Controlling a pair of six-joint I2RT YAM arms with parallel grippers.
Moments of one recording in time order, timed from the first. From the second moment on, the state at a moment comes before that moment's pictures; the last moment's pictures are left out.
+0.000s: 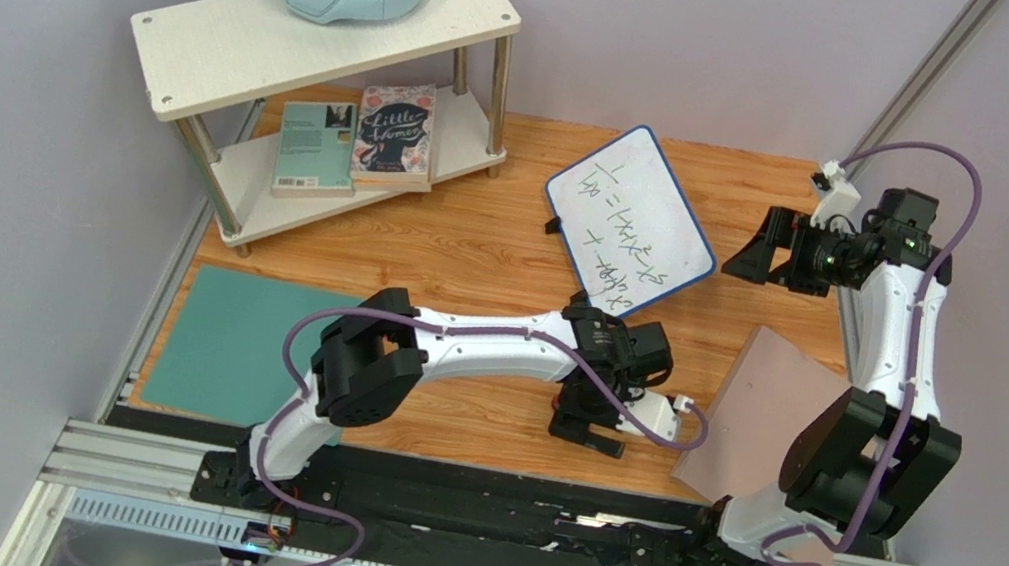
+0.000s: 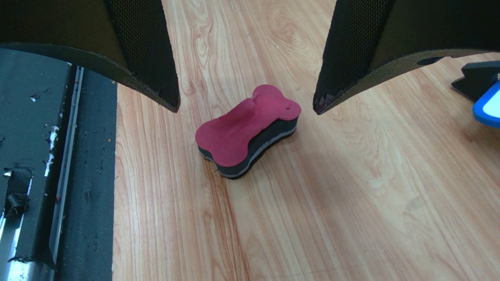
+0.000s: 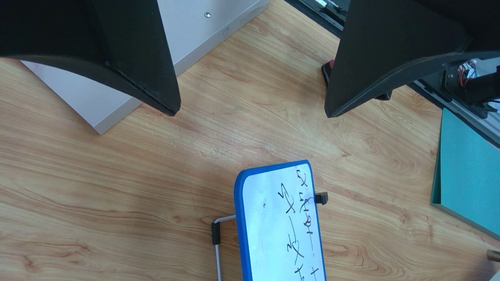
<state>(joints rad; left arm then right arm) -1.21 2.13 1.78 -0.92 0.12 0.61 -0.33 1.55 1.45 -0.91 -0.73 -0.25</state>
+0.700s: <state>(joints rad) -1.20 2.23 1.79 -0.88 -0.04 0.63 -0.33 1.55 1.42 -0.91 -0.73 -0.24</state>
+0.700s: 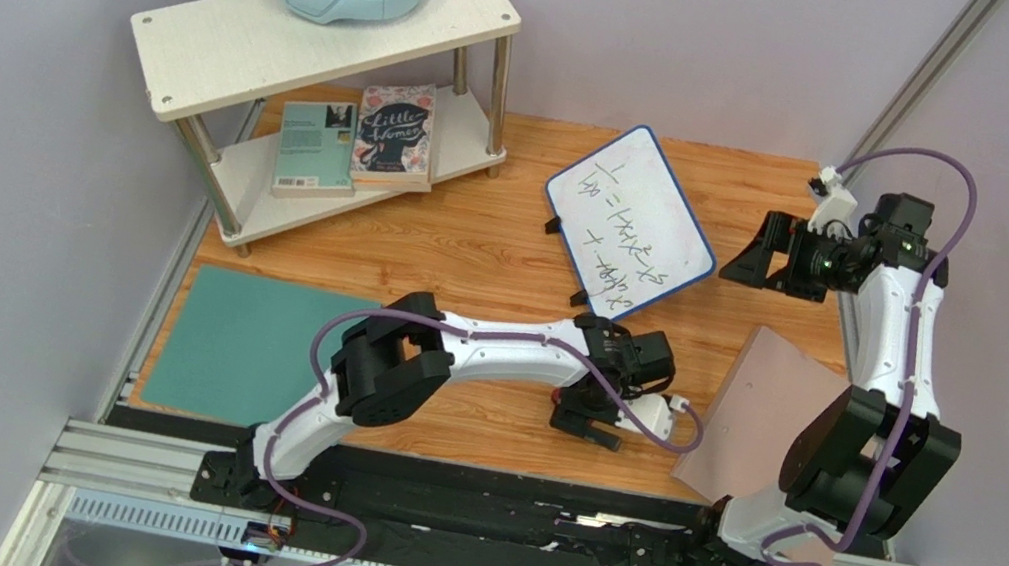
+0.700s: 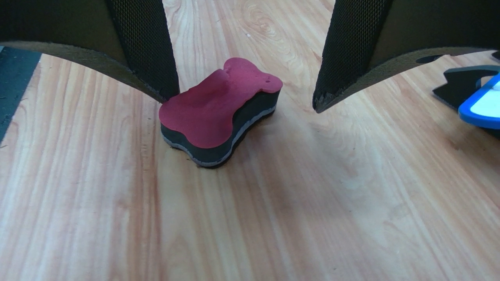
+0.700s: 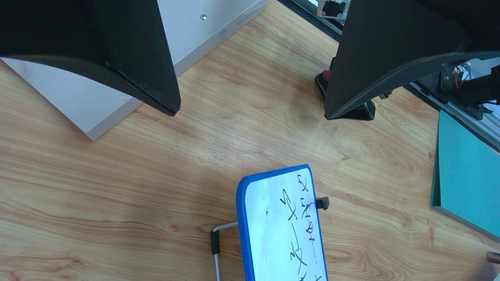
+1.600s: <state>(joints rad) -1.13 2.25 1.87 -0.83 -0.02 0.59 -0.34 1.55 1.41 -0.91 -0.72 -0.24</state>
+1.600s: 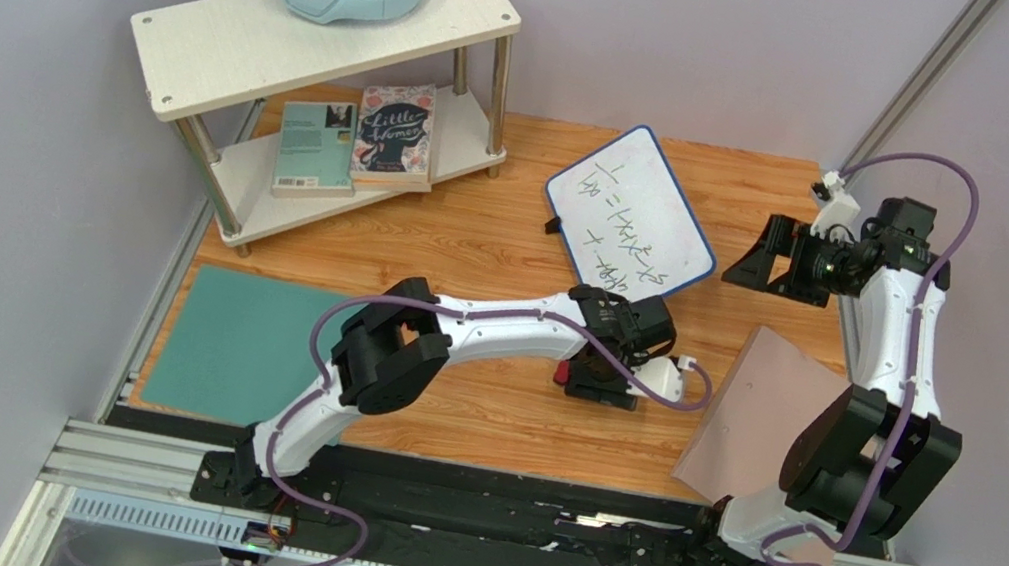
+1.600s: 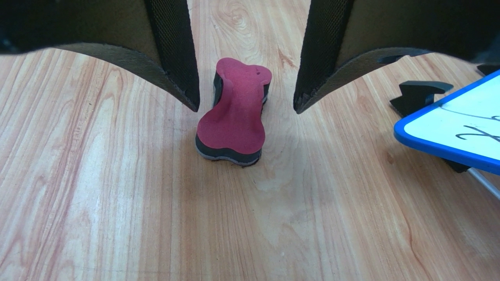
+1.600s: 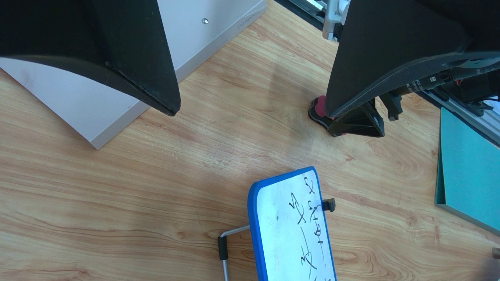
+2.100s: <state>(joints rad) -1.11 2.30 1.91 -0.90 0.02 0.59 -0.35 1.58 1.41 -0.90 -0.71 -0.20</state>
